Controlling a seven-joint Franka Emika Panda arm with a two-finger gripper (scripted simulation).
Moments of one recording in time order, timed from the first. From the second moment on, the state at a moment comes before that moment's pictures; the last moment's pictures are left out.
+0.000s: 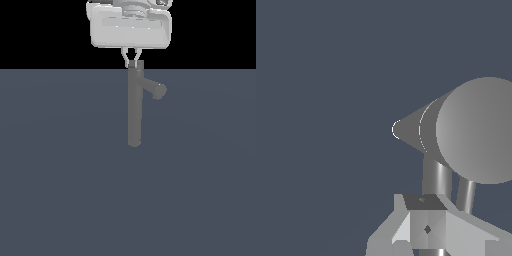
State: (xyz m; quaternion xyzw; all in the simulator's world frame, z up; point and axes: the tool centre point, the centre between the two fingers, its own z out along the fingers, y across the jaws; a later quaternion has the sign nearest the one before) arm -0.009 -0.009 0.300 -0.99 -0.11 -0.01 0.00
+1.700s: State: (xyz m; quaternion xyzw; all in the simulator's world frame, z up) arm 0.040 -0.090 0.301 -1.00 -0.08 0.01 0.00
